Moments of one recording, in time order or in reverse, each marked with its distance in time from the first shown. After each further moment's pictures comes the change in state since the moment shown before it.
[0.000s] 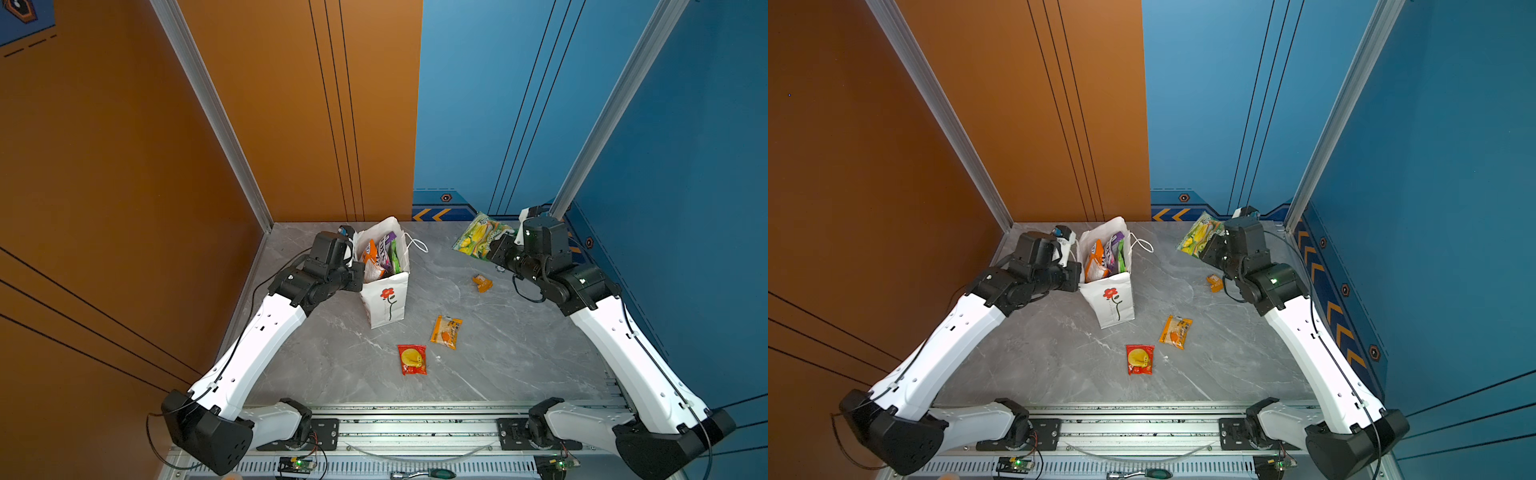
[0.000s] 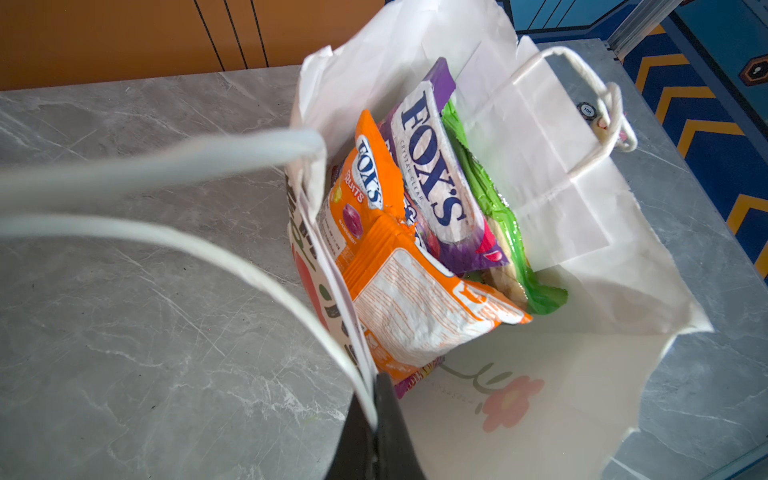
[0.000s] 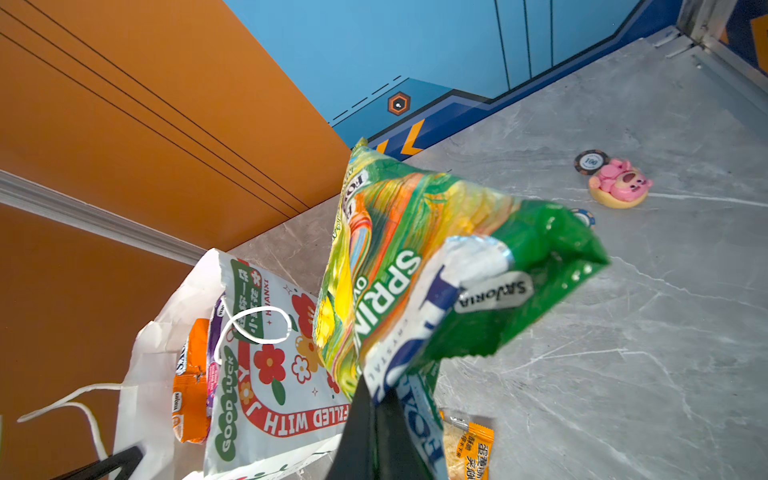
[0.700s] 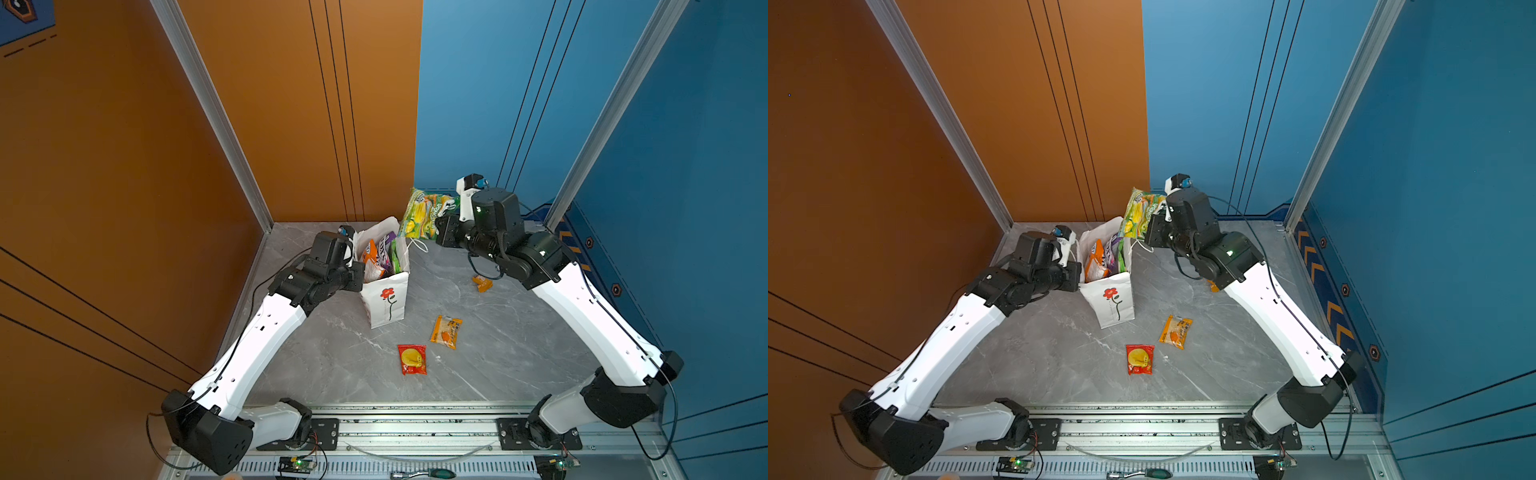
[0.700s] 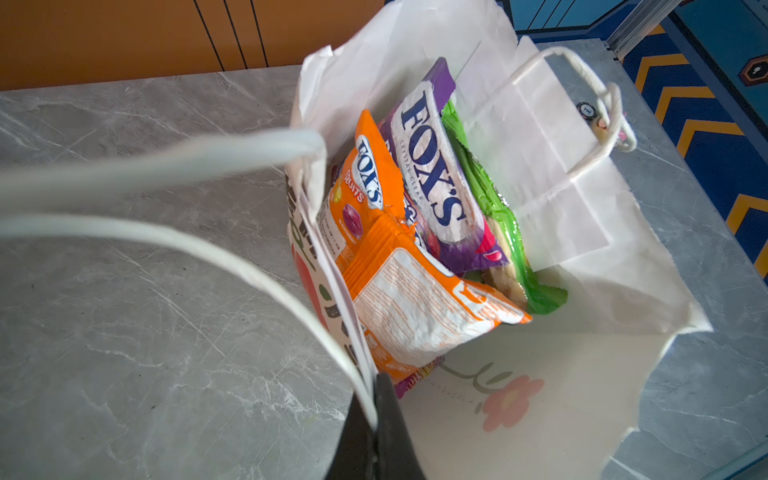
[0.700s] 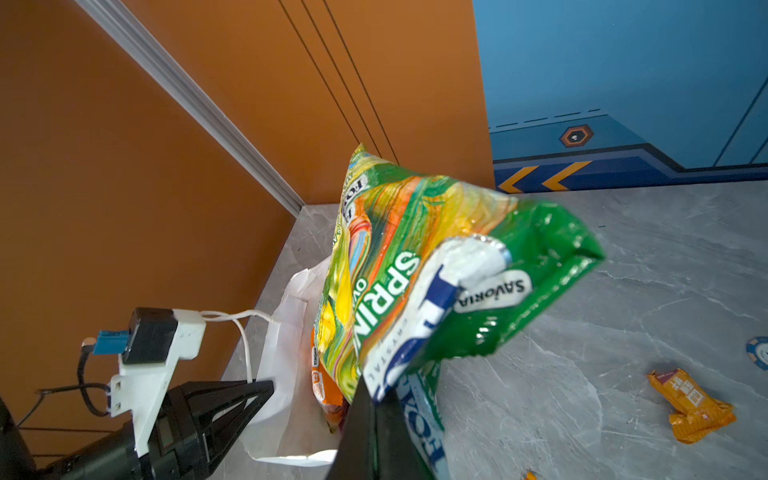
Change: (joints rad) left arm 0.000 0.000 0.000 0.000 0.001 0.000; right arm 0.303 0.322 0.456 -0.057 0.023 -0.170
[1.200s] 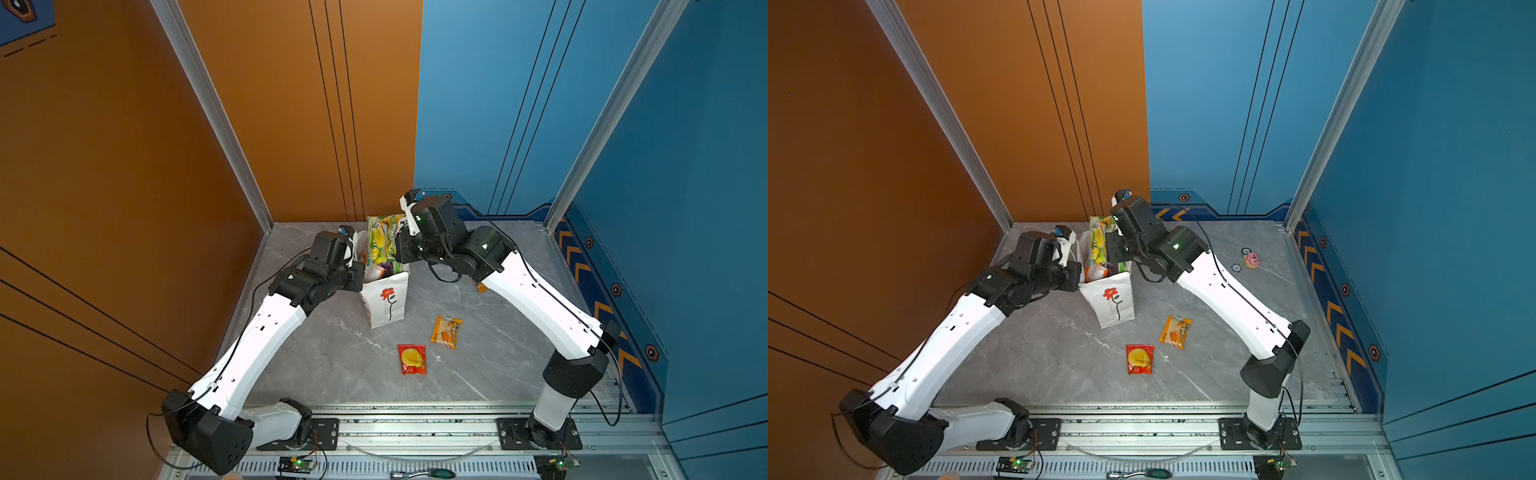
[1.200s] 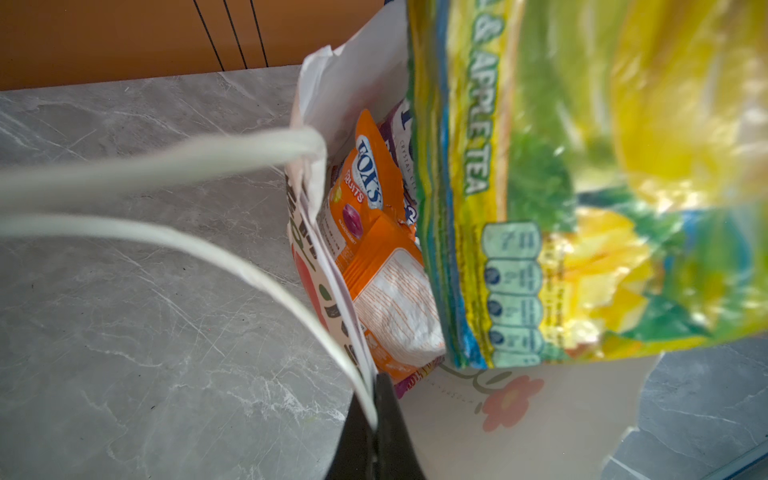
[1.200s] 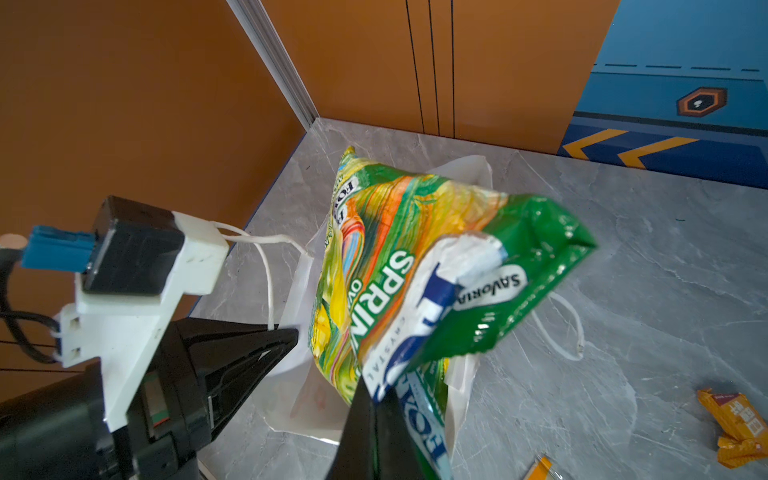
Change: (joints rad) left arm 0.000 0.000 0.000 0.000 0.001 0.000; right arm 0.142 0.252 0.243 -0.164 0.013 -0.096
